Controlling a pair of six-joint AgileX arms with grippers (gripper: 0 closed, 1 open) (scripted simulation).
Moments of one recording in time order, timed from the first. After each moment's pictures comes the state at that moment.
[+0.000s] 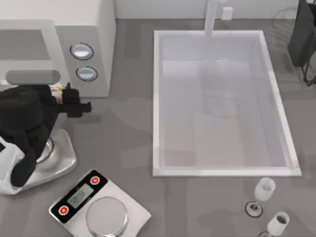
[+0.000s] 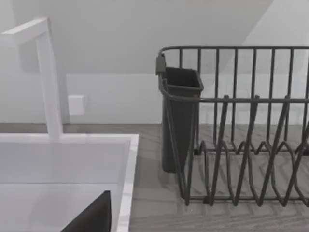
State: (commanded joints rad) left arm -0.22 1.95 0.53 1.12 -0.16 -0.06; right arm 0.00 0.00 0.00 0.00 0.00 0.00
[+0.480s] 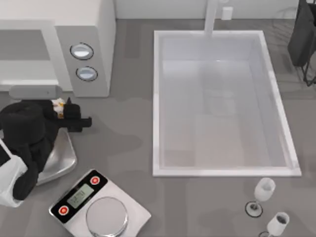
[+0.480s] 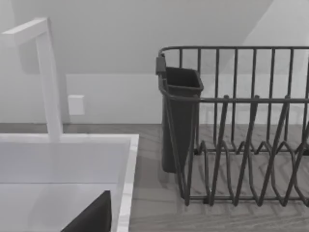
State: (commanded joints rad) left arm -0.24 2.02 0.48 1.19 -0.18 -0.06; right arm 0.00 0.00 0.00 0.00 0.00 0.00
